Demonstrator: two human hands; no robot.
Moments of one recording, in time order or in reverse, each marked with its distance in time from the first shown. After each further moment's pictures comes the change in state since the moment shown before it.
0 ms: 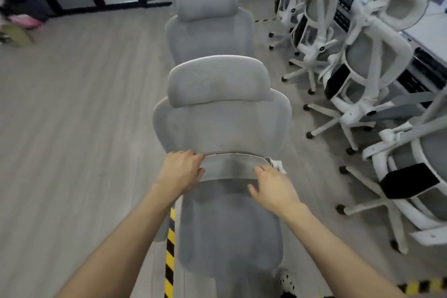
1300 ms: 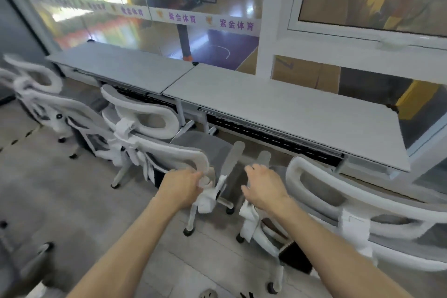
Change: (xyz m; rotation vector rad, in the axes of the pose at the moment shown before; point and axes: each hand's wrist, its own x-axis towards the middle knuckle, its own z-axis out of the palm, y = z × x) left_hand 0.703 0.546 -0.158 0.113 0.131 0.980; right_hand 0.216 0.633 -0.206 0.032 0.304 0.851
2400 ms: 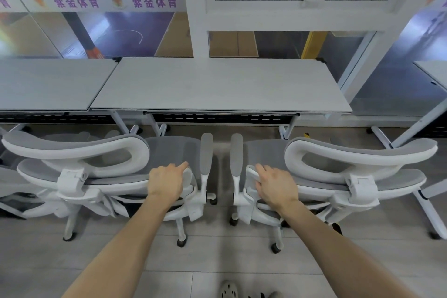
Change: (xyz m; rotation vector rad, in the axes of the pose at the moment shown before) left_hand 0.136 -0.065 0.054 0.172 -0.031 0.172; right_hand 0.003 0.011 0.085 -0.217 0.120 0.458
